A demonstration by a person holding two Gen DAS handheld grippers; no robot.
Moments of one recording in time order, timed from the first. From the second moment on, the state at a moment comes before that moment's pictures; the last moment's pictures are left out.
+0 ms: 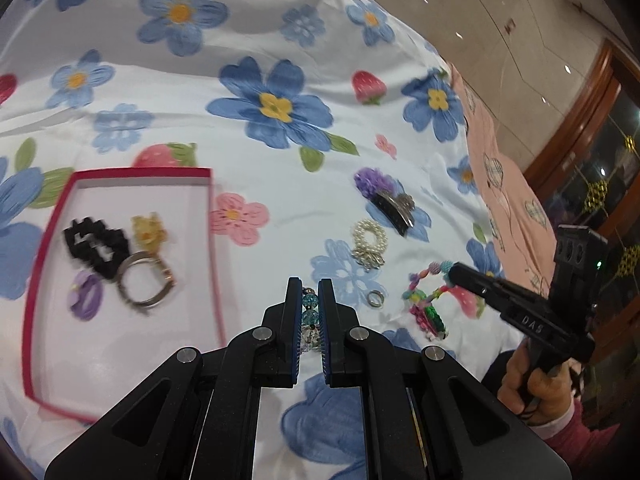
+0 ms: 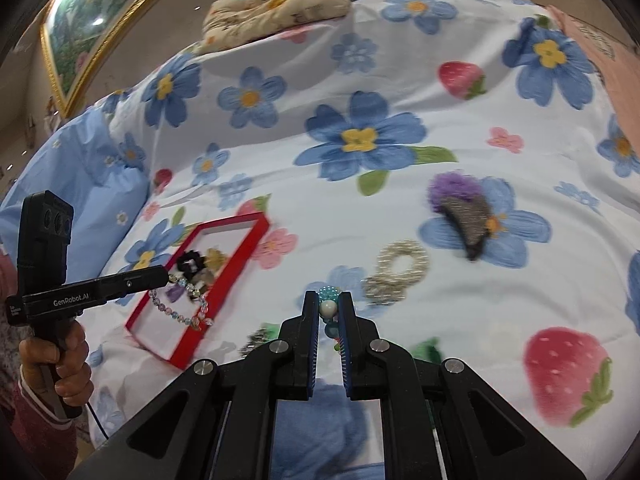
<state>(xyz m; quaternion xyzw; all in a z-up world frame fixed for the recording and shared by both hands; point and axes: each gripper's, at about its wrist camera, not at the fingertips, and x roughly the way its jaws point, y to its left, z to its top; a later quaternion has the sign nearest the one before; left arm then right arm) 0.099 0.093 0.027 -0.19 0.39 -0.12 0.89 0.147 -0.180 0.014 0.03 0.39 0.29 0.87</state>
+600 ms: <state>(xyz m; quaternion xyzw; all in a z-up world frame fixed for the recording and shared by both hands) 0.042 0.181 0.013 -0.24 0.38 -0.04 0.89 0.126 -0.066 0.003 0.00 0.40 0.39 0.83</state>
